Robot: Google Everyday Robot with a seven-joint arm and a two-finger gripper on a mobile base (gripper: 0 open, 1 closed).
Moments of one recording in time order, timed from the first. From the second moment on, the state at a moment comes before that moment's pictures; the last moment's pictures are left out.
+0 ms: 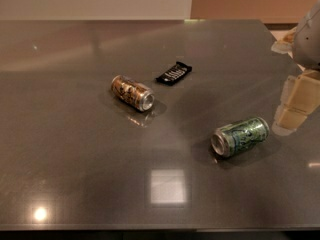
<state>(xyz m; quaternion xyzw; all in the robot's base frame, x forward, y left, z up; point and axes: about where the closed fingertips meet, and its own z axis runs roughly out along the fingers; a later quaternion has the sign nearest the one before) 0.438 -0.217 0.976 -0.60 0.78 -0.03 0.16</state>
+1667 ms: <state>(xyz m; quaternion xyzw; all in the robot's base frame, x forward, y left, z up) 0.554 -0.117 0.961 -0.57 0.81 -0.02 0.14</state>
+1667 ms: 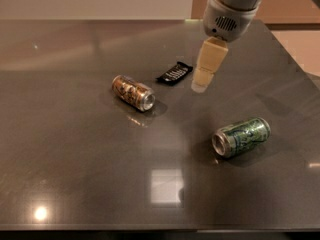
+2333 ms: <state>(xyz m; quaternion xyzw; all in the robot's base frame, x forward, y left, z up) 0.573 -0.044 0.940 -0.53 0.84 -0.03 0.15</state>
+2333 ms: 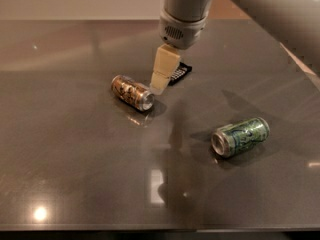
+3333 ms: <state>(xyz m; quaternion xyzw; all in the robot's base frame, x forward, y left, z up) 0.583 0.041 0.880 -0.53 0.84 -0.03 0.09</state>
